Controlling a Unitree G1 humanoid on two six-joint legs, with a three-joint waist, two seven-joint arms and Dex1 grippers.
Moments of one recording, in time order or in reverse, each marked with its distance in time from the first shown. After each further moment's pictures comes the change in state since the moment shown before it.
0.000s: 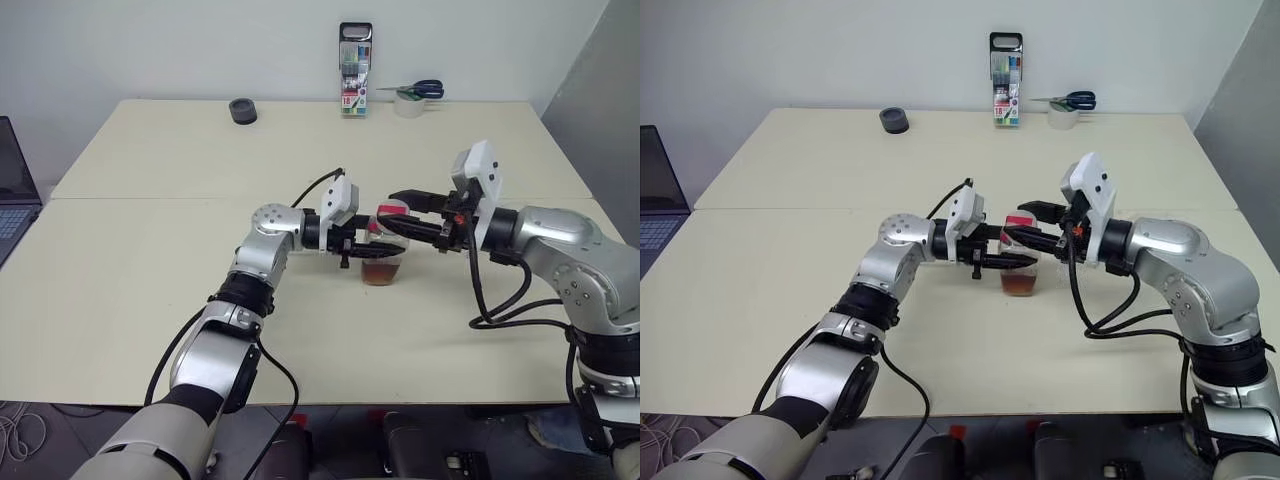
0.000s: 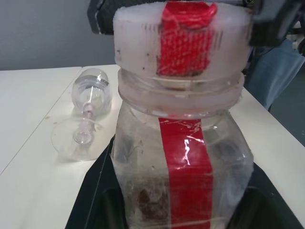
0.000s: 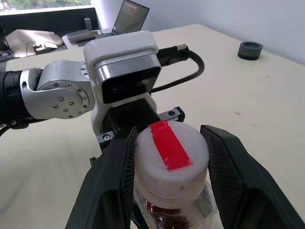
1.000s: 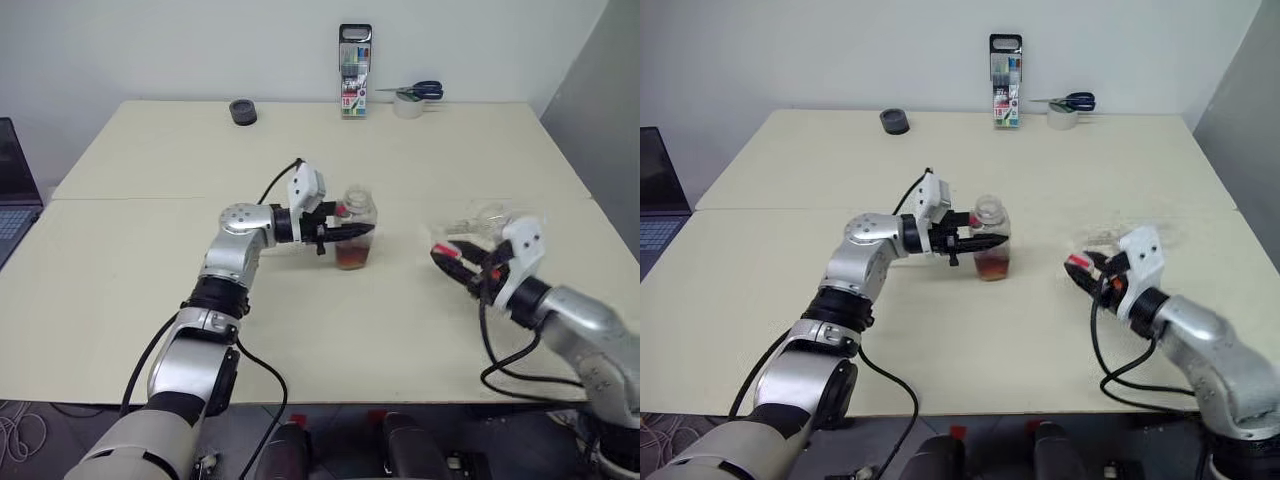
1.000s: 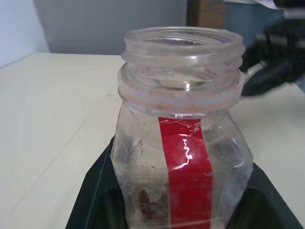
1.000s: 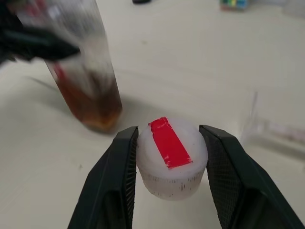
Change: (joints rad) left arm 0.050 0.119 0.099 -0.055 -0.014 0.066 0.169; right arm 0.529 0.153 -0.155 -0.141 -0.086 -0.022 -0.391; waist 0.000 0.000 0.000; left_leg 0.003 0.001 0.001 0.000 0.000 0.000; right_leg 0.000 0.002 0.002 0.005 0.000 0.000
